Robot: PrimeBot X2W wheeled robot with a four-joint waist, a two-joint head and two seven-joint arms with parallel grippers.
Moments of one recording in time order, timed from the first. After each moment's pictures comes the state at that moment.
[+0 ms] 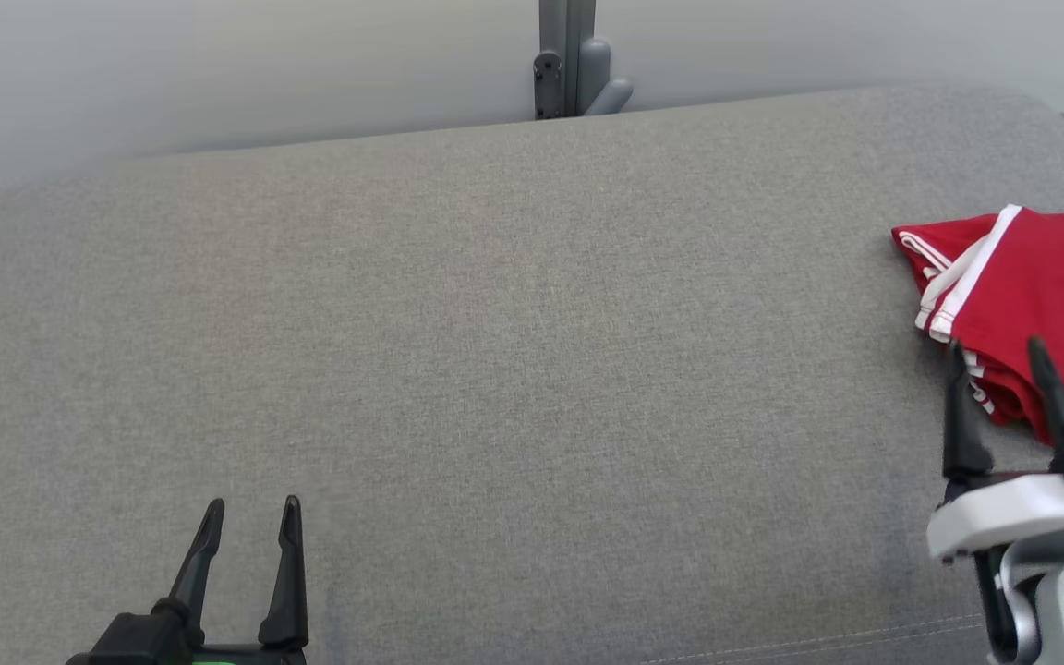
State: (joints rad) left arm 0.14 0.08 -0.05 0.07 -0.24 -0.13 -0.26; right arm -0.12 -0.11 -0.18 0.16 0.06 0.13 -0.22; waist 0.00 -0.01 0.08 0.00
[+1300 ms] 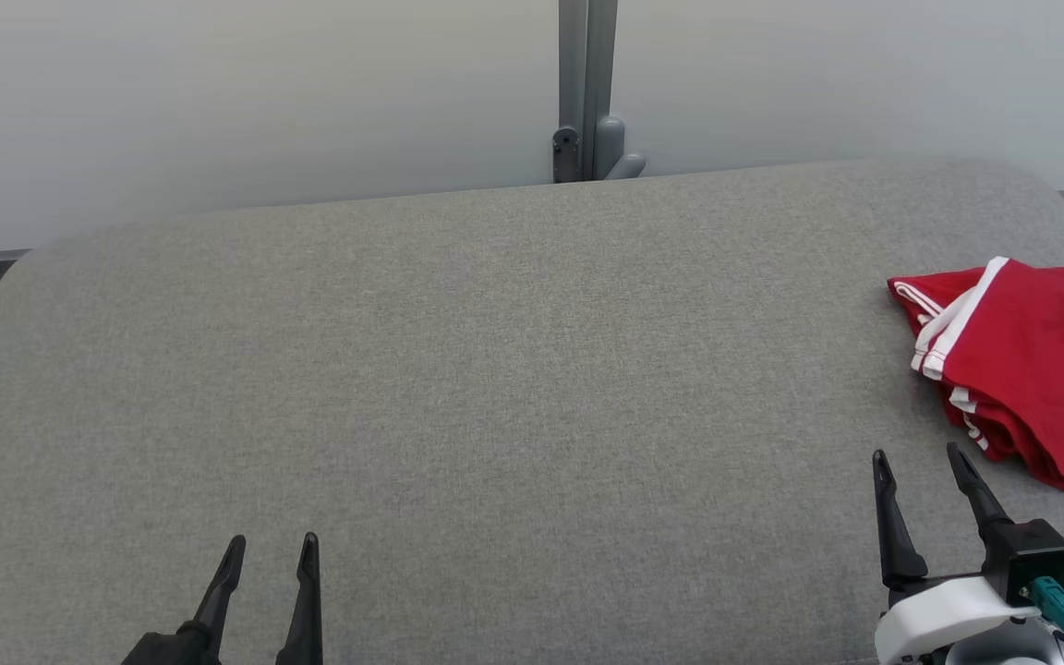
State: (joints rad) left arm 0.16 0.08 -0.07 0.14 -0.24 -0.13 -0.26; right arm 0.05 -0.04 -0.10 0.16 -0.03 0.13 -0.26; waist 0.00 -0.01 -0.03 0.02
